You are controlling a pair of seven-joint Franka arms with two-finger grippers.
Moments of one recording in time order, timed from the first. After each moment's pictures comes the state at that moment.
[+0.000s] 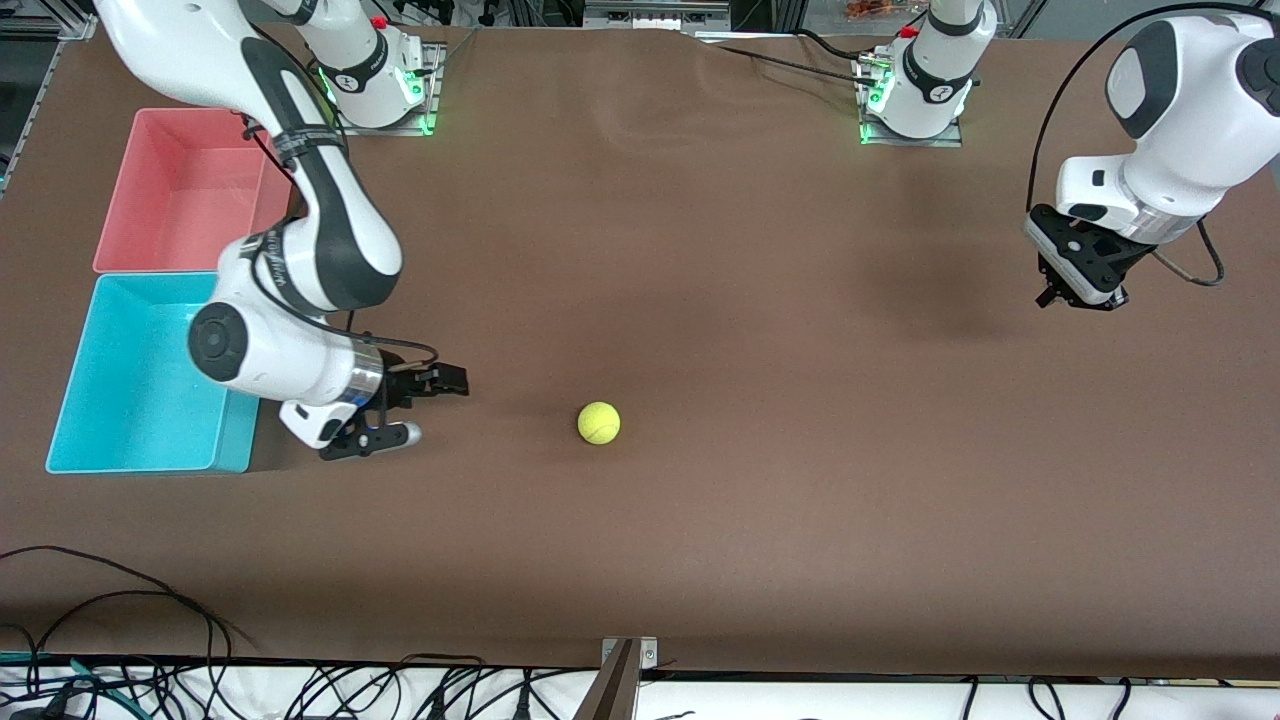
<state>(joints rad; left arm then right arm) 0.09 -0.16 -0.06 -2.26 0.03 2.21 1.09 0.20 0.55 0.10 -1.58 0.25 2.09 -0.01</state>
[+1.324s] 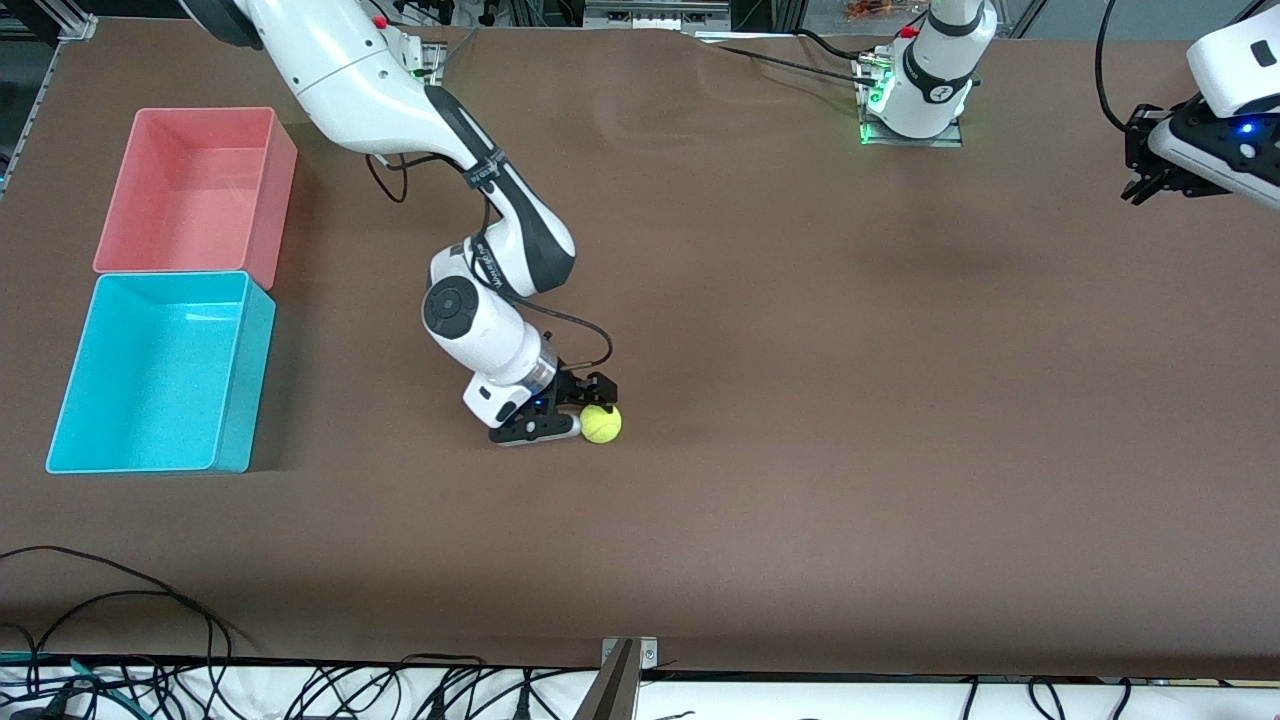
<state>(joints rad) 0.08 -0.21 -0.06 -1.80 0.03 1.55 0.57 0.48 0.78 0.10 -1.52 0.26 2.57 0.28</state>
